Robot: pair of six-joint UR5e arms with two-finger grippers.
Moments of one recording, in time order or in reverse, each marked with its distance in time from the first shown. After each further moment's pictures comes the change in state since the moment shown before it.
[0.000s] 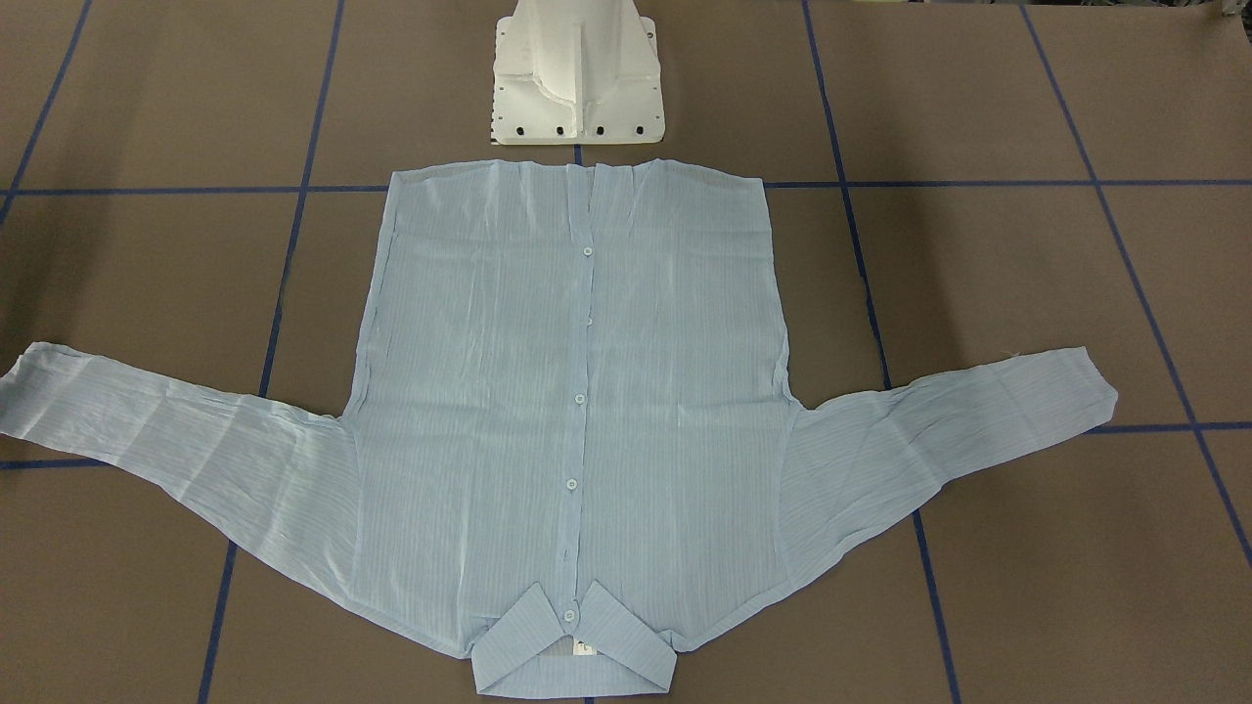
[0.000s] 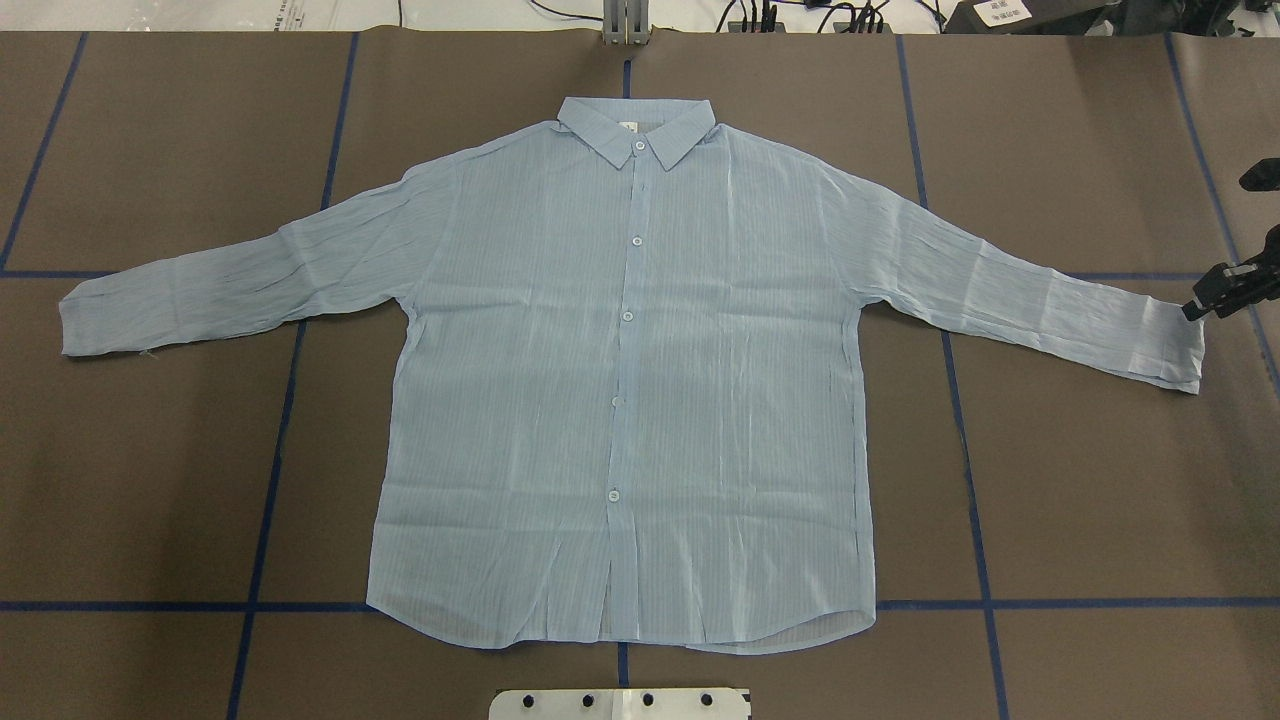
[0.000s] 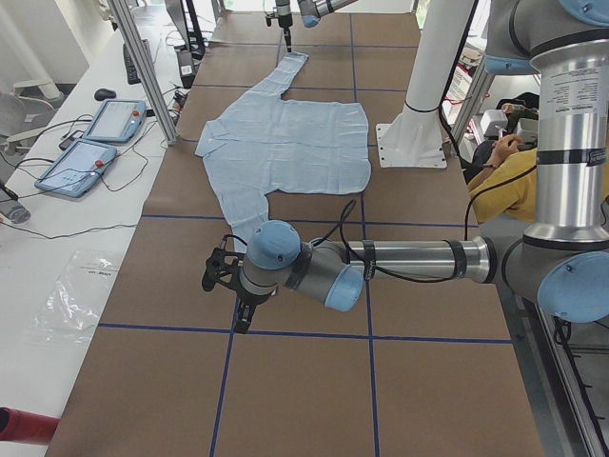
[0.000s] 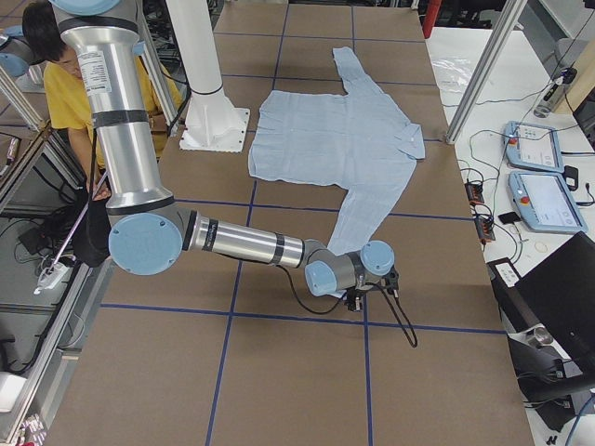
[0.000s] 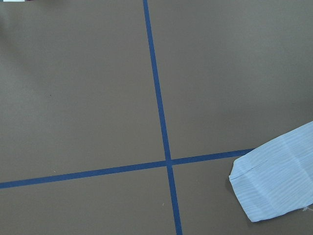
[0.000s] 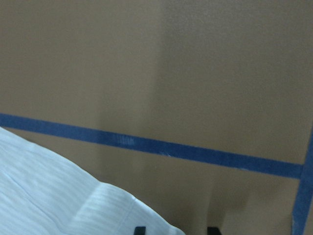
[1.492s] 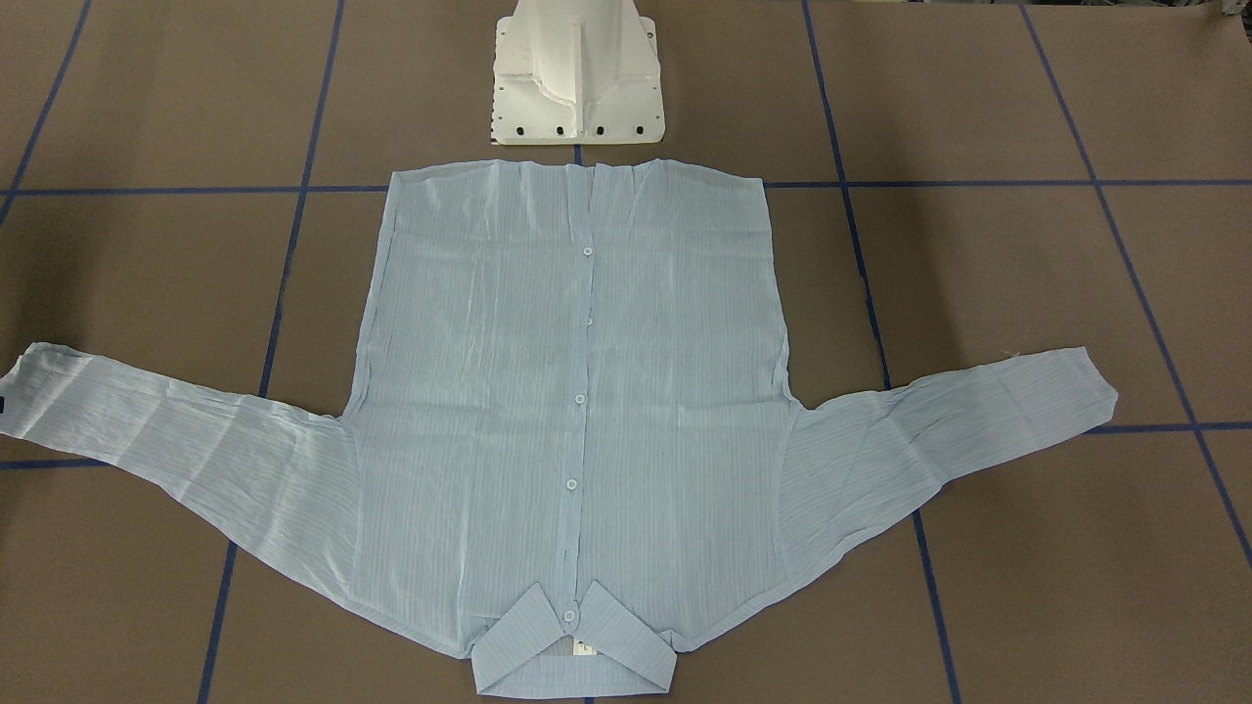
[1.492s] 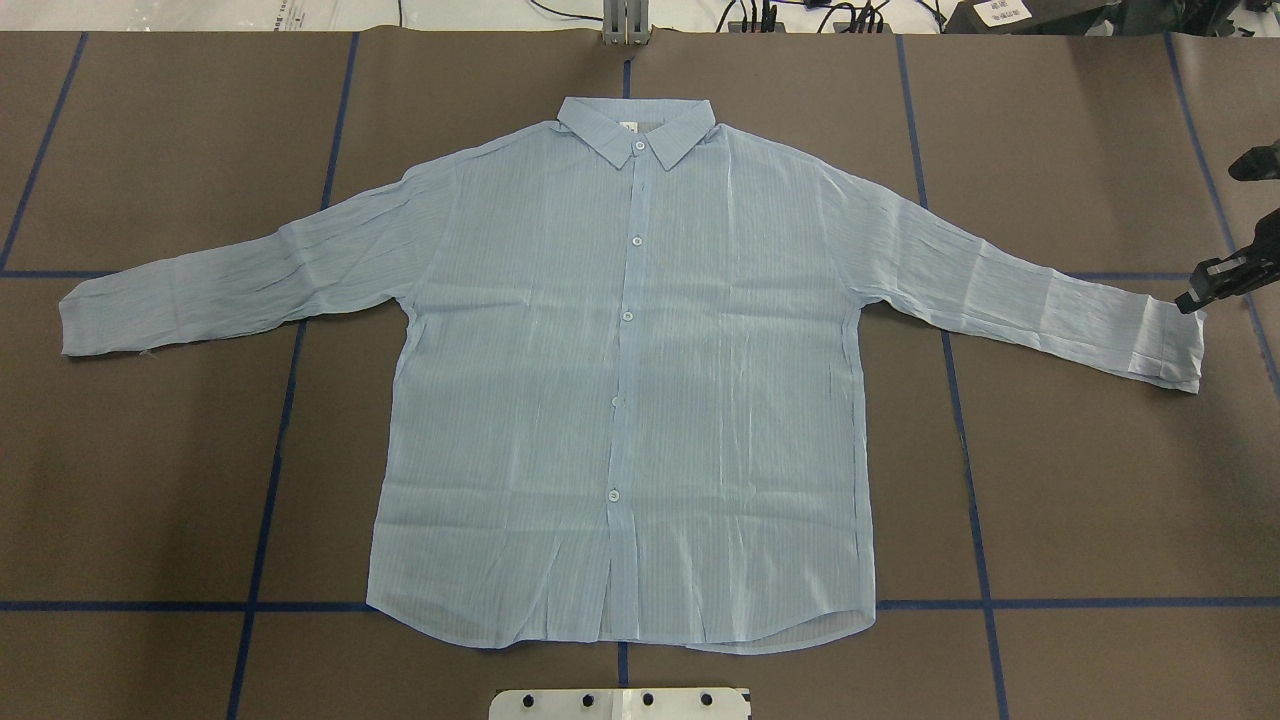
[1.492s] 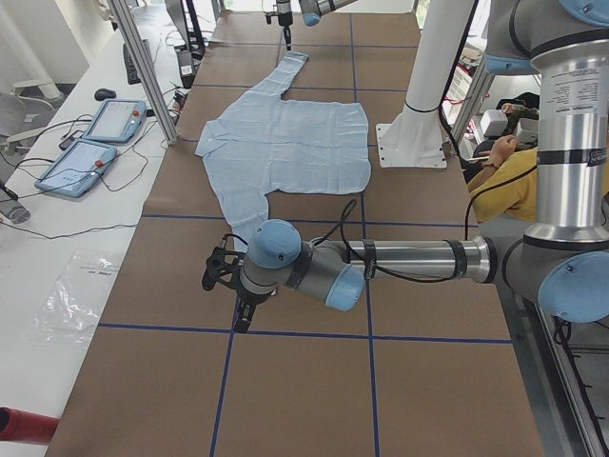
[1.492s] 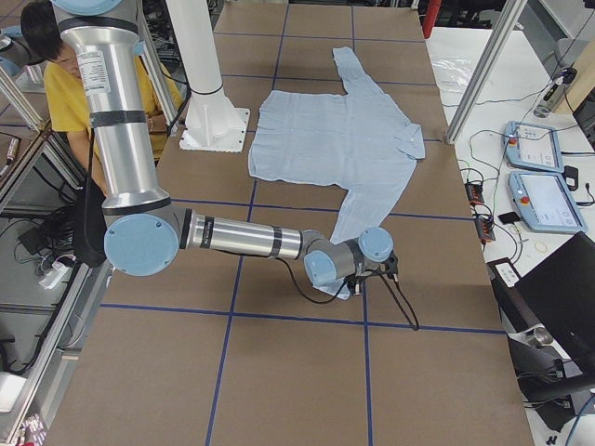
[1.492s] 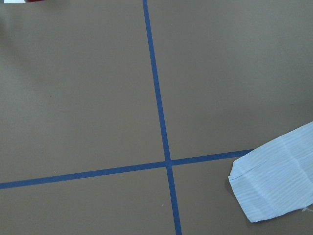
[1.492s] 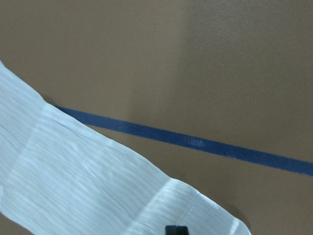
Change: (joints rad) left arm -0.002 0.001 -0.005 0.000 0.001 0.000; right arm -0.007 -0.034 0.118 -0.006 0.058 0.008
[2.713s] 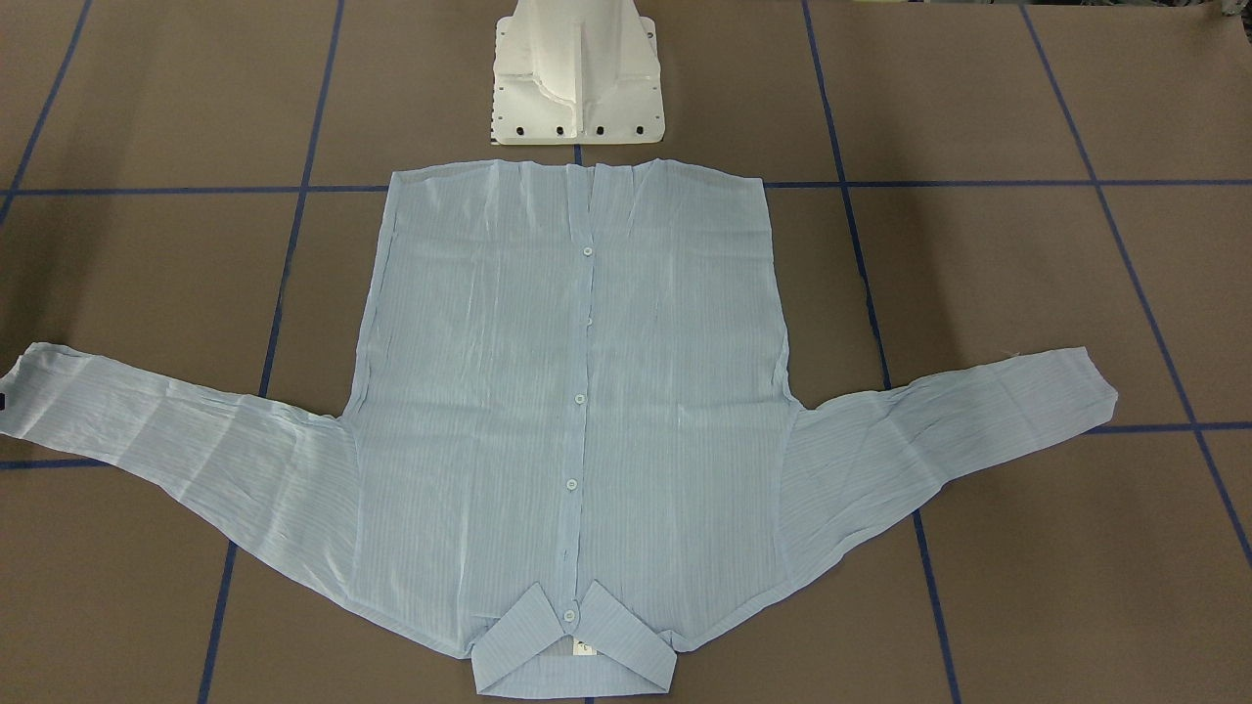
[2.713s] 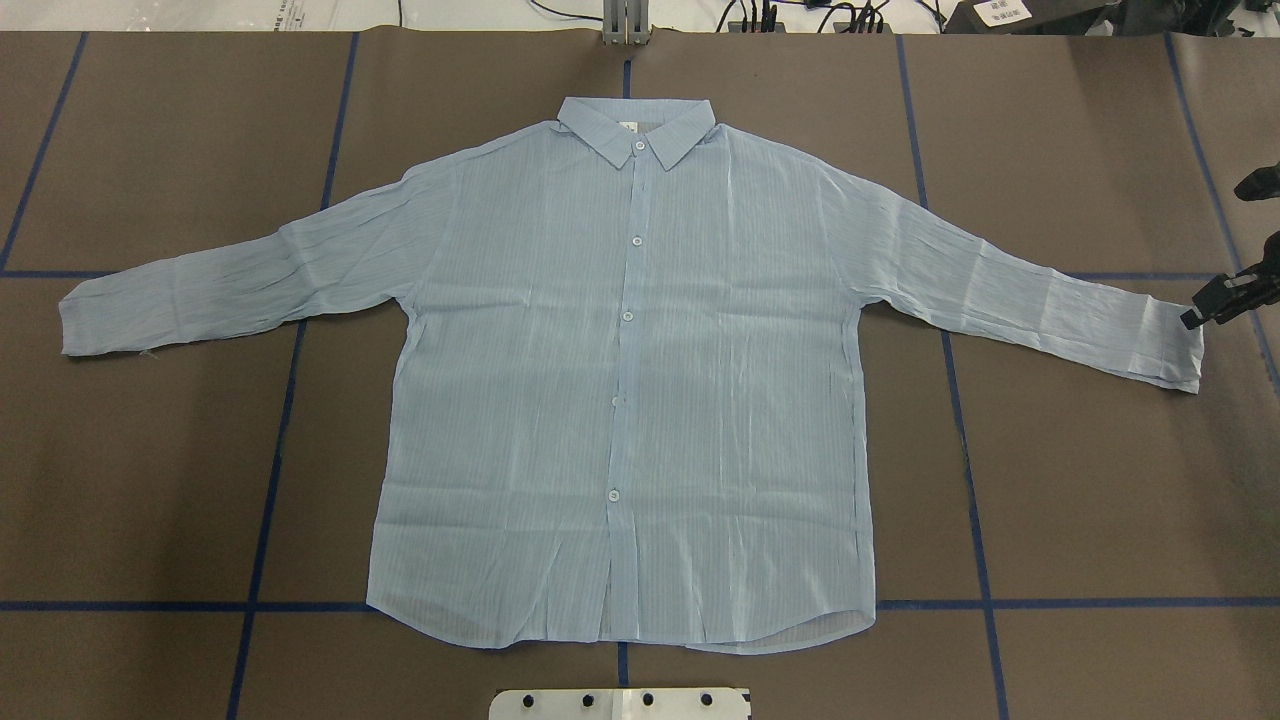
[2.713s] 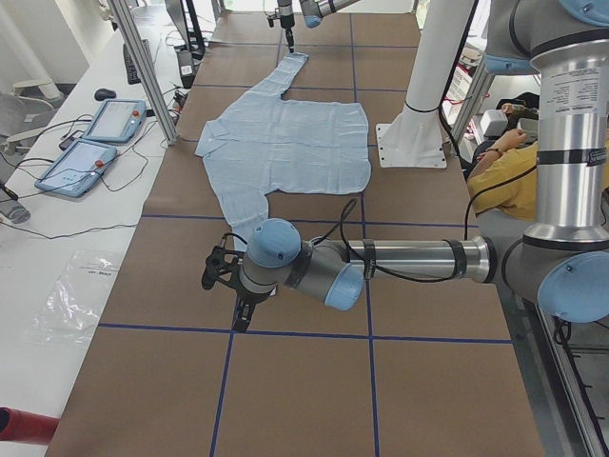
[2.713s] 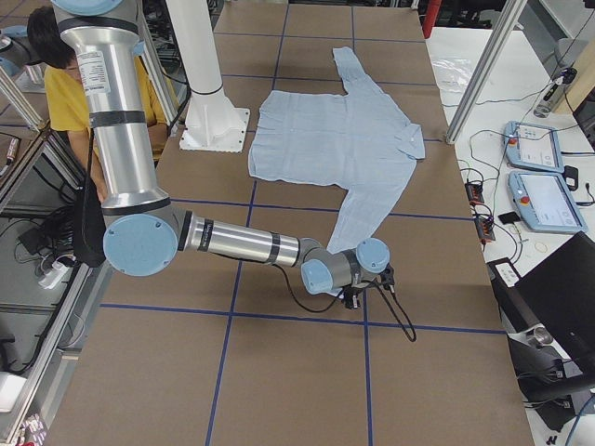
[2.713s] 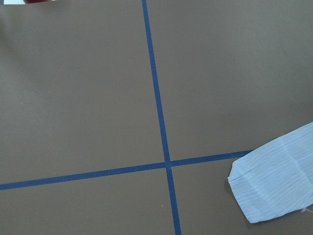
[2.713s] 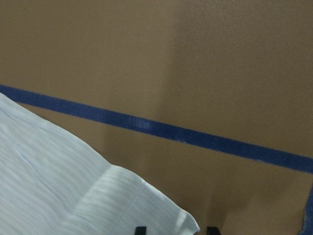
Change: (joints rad) left arm 0.000 -0.002 -0.001 0.000 0.000 0.000; right arm -0.003 0.009 -0.083 0.003 -0.063 -0.067
